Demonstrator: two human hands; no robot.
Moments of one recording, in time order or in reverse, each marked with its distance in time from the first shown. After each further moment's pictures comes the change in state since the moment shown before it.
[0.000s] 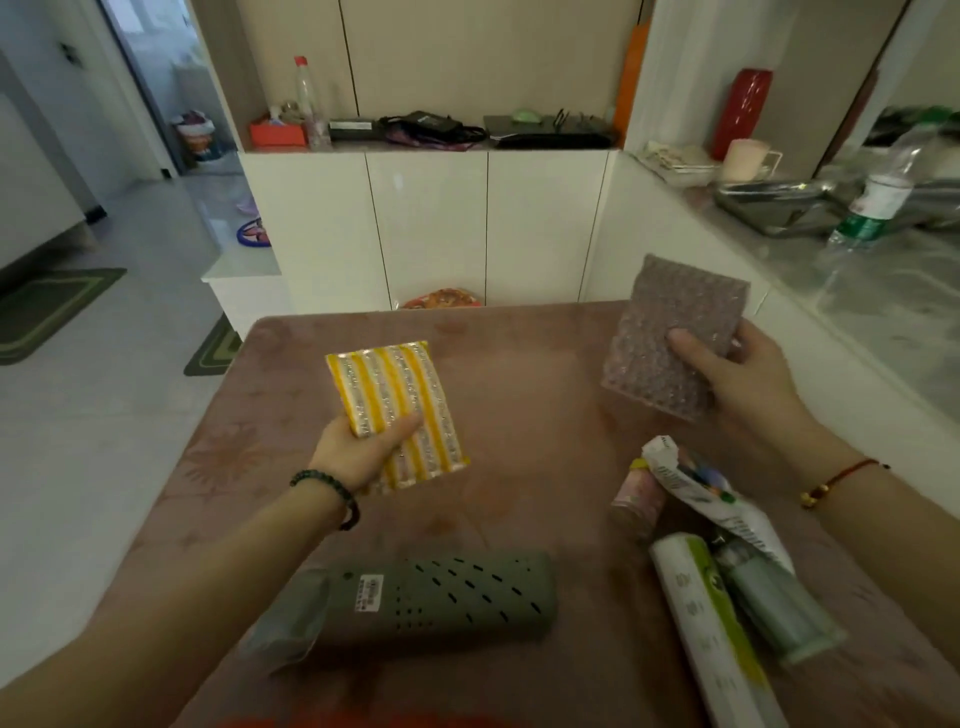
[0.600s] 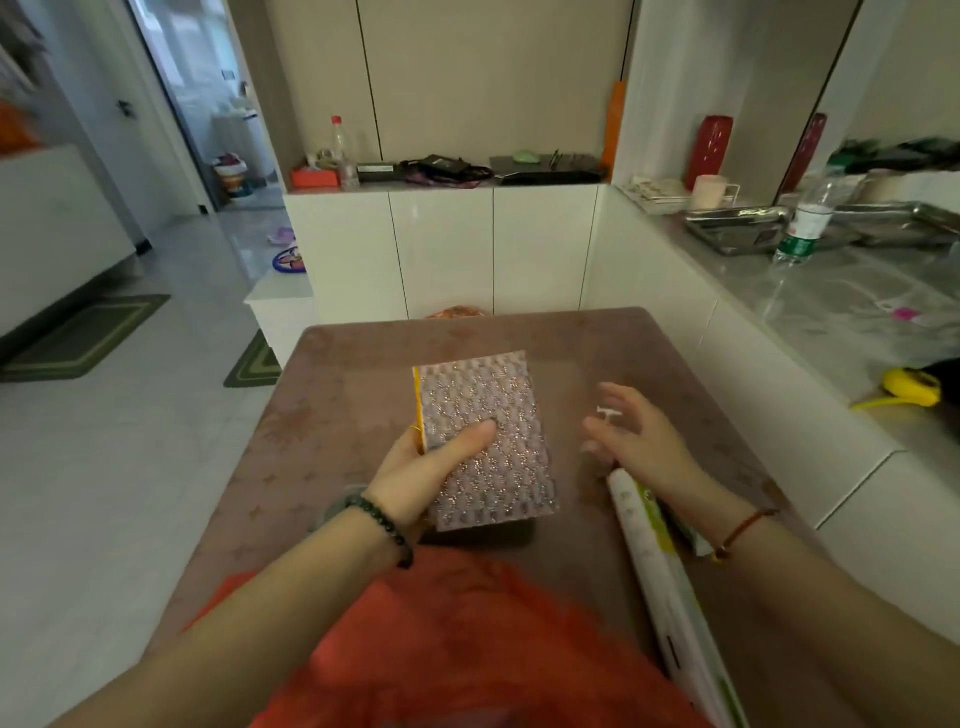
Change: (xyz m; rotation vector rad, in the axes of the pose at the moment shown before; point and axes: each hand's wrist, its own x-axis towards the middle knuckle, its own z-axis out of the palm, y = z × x) left_hand -0.185 0.026 -0.003 -0.345 -0.288 -0.028; right_hand -0.135 0.000 -0.009 -0.420 -0.232 0.036
